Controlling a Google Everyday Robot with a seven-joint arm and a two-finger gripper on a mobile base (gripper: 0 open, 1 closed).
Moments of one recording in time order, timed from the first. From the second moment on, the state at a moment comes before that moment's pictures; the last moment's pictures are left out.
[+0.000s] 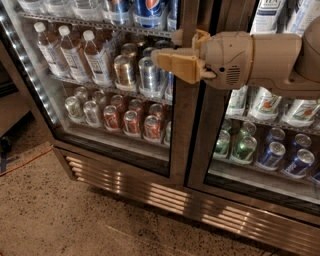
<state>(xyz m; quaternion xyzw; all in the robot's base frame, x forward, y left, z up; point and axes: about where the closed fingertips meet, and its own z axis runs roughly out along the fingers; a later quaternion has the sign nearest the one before) 0.492 -0.006 1.031 -0.48 0.55 0.41 0.54</state>
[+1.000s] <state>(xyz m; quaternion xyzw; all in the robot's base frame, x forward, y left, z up) 0.492 -0.006 1.031 -0.48 0.55 0.41 0.54</state>
